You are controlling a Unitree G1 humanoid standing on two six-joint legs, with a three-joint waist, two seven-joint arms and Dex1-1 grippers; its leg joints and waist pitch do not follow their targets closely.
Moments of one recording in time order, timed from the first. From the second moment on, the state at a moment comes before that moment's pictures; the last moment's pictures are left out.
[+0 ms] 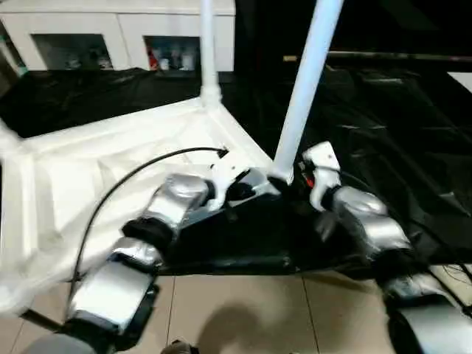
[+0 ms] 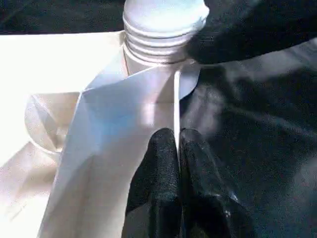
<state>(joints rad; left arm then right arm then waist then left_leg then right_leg) -0.83 0.18 -0.23 0.98 0.07 0.04 -0.87 -0.60 -0.27 0.08 0.72 0.13 0.05 0.70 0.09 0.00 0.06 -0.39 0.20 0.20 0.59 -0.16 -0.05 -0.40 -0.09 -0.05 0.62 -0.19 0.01</state>
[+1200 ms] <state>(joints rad) -0.69 0.28 -0.29 0.72 0.03 0.08 -1.19 -0.51 -0.38 0.17 0.53 0.15 0.16 0.99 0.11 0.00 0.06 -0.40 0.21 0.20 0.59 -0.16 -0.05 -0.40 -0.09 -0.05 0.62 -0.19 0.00</state>
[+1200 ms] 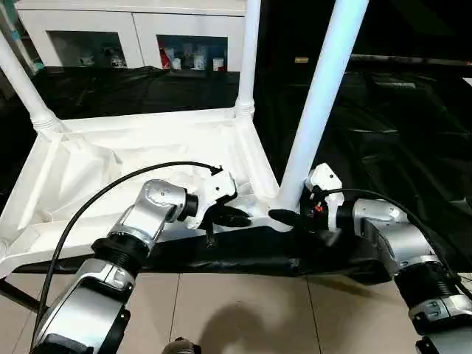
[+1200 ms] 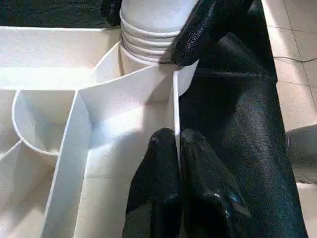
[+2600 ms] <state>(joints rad) -0.79 0.19 -0.23 0.93 0.07 0.02 -0.91 -0.53 -0.37 0.12 0.63 0.15 0.13 0.85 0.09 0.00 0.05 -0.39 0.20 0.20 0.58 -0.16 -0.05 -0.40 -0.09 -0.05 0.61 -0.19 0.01</state>
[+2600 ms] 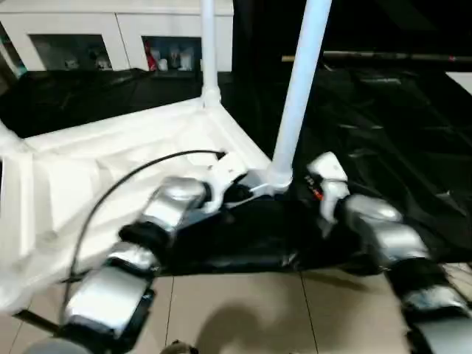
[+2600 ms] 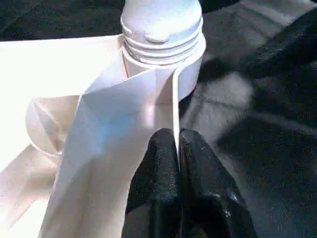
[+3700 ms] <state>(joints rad) -0.70 0.26 -0.28 0.74 0.04 0.07 -1.15 -0.52 -0.37 0.15 0.55 0.15 0.19 0.95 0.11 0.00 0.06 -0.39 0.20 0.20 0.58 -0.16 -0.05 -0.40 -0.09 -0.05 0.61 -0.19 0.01</state>
